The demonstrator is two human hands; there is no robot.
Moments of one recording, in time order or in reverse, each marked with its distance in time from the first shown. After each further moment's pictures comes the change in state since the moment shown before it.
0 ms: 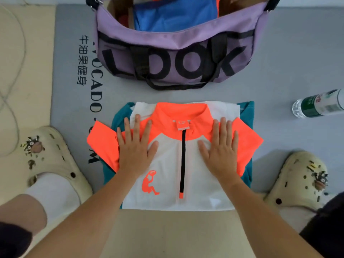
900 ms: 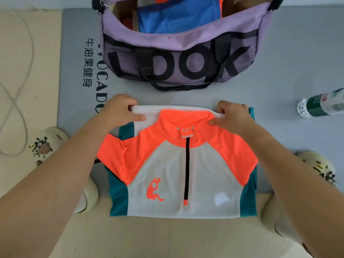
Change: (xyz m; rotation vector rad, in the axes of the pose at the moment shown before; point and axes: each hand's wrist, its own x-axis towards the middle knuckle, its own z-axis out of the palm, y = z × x) left_hand 0.113 -0.063 -0.096 -0.425 -0.348 -0.038; right_hand 0.114 0.013 -0.069 0.250 -0.334 -0.023
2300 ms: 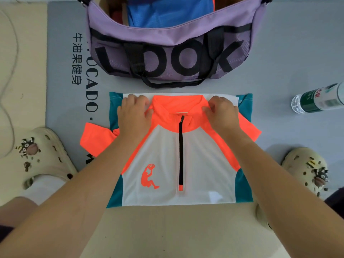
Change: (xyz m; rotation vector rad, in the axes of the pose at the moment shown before) left_hand -0.011 0.060 0.063 0.129 0.410 -0.072; right_hand -0.006 -0.024 0.014 0.072 0.212 0.136
